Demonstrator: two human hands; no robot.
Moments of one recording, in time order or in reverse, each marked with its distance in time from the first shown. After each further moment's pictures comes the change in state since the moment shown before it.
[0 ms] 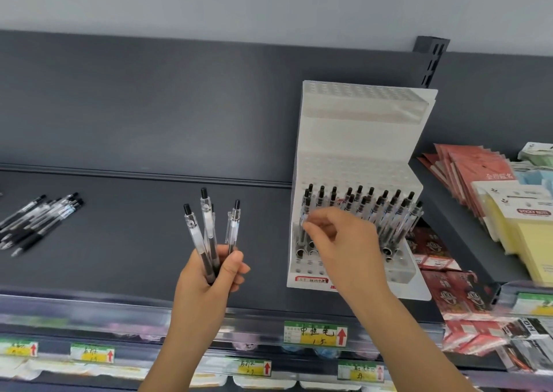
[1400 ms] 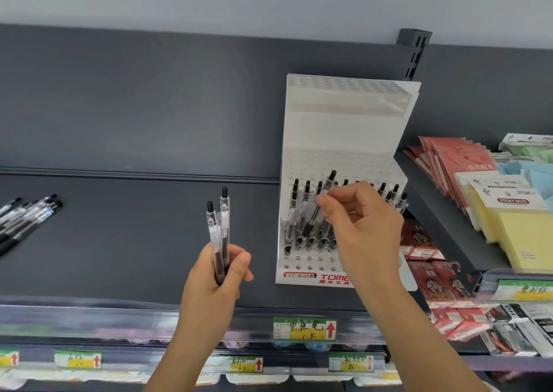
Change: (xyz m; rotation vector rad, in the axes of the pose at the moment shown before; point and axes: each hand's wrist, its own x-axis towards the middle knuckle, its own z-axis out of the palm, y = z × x) left_hand -0.006 0.006 0.017 0.131 -0.097 0.036; right_hand 0.000 -0.002 -0.022 0.324 0.275 -0.024
